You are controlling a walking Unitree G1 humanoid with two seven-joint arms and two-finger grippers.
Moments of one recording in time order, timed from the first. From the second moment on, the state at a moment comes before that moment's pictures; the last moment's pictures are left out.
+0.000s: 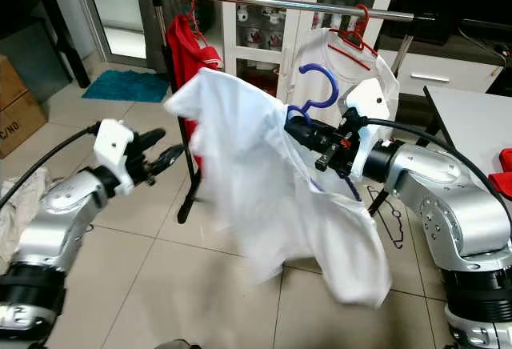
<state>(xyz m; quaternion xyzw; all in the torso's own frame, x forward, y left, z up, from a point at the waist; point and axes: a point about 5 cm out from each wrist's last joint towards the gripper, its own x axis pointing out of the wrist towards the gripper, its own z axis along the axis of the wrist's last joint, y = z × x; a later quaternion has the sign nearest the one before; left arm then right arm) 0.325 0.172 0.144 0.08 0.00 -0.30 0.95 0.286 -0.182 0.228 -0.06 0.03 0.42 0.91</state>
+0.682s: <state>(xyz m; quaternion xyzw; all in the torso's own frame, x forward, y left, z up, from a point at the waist) 0.293 0.199 0.219 0.09 -0.04 -0.49 0.86 0.268 -0.189 0.231 -0.12 0.07 0.49 0.86</state>
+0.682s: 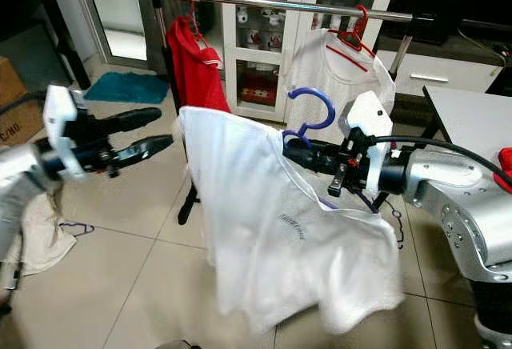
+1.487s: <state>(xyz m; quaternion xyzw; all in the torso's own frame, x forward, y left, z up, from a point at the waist) 0.302 0.227 0.180 0.10 0.08 -0.53 0.84 0.251 -0.193 0.235 -0.13 0.07 0.60 0.79</state>
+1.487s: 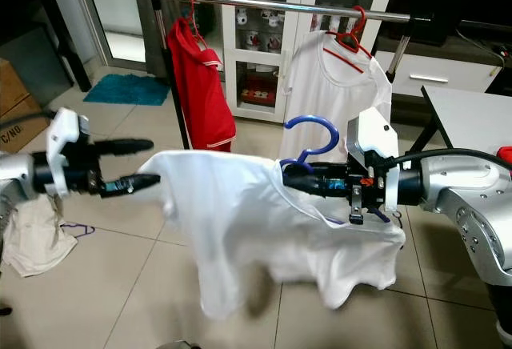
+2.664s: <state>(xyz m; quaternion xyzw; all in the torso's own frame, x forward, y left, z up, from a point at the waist) 0.303 0.222 0.173 0.06 0.11 -0.56 0.82 0.249 -0.193 0.236 -0.14 0.07 0.61 0.77</state>
